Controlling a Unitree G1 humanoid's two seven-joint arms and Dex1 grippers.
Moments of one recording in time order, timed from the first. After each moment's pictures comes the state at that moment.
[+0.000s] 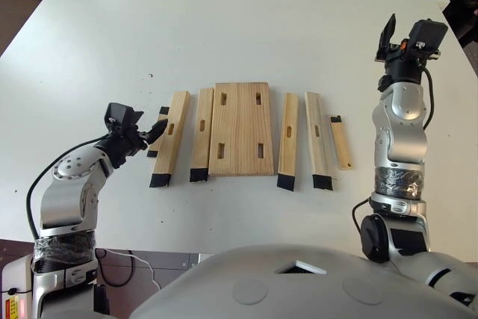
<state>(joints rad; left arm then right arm) 0.13 0.58 0.27 -0.18 -0.33 0.54 -0.54 -0.33 -0.15 -0.20 -0.02 -0.02 0.17 -0.17</state>
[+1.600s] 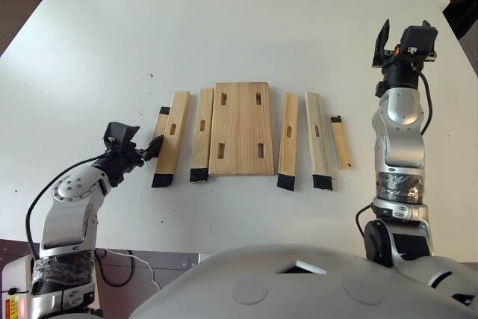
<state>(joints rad) 0.27 0.56 0.26 -0.18 -0.28 0.39 -0.55 -0.29 -0.17 -0.15 -0.03 -0.10 0.15 -0.15</state>
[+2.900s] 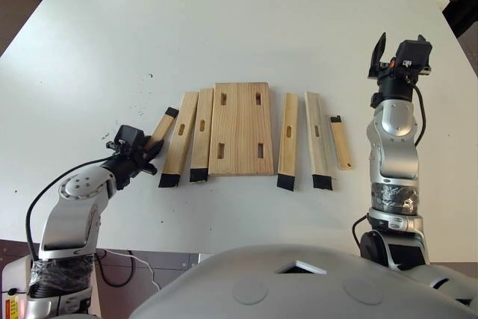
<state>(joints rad) 0.26 0.62 0.21 -0.25 -0.25 0.59 -0.50 -0.21 -0.12 -0.14 -0.08 -0.10 0.15 -0.19</state>
